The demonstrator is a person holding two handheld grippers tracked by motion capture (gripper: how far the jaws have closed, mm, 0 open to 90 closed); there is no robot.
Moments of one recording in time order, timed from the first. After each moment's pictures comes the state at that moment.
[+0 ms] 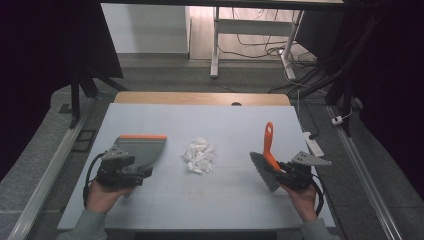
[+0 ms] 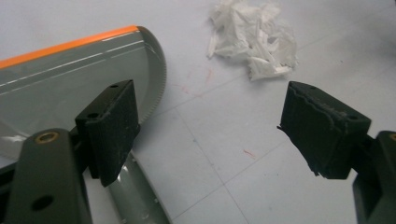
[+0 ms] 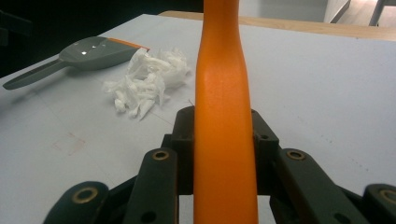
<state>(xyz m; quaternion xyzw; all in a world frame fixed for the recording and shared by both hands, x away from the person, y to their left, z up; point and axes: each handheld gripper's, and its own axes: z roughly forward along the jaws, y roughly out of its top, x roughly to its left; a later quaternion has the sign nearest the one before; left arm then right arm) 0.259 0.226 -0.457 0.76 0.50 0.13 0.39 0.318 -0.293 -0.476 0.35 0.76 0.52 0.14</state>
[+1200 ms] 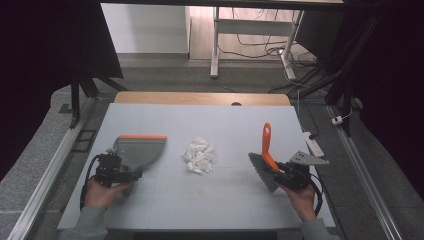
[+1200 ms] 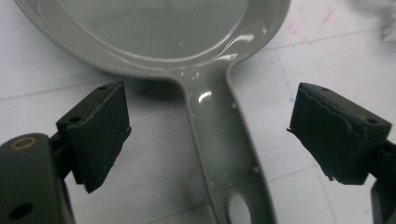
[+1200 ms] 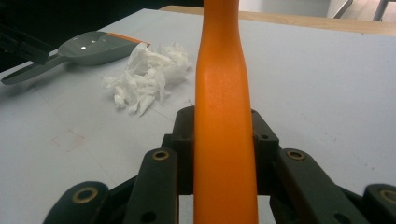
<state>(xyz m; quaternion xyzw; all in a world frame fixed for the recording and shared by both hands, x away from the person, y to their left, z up) 0.287 0.250 -0.504 0.73 0.63 0.09 0.26 0.320 -0.290 -0.478 0.35 0.77 0.52 0.14</state>
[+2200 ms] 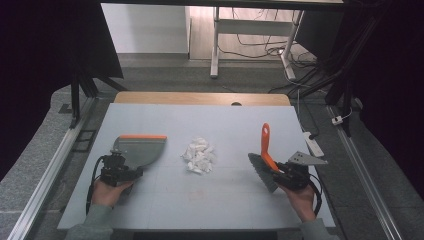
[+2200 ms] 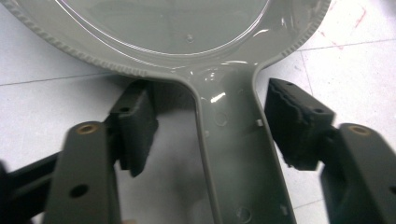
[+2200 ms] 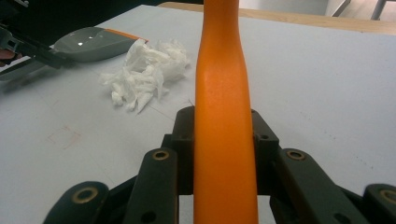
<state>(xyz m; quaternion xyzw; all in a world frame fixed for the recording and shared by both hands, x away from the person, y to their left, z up) 0.299 0.248 -0.525 0.71 0.65 0.07 0.26 0.320 -0.288 -0.479 0.35 0.77 0.51 0.14</state>
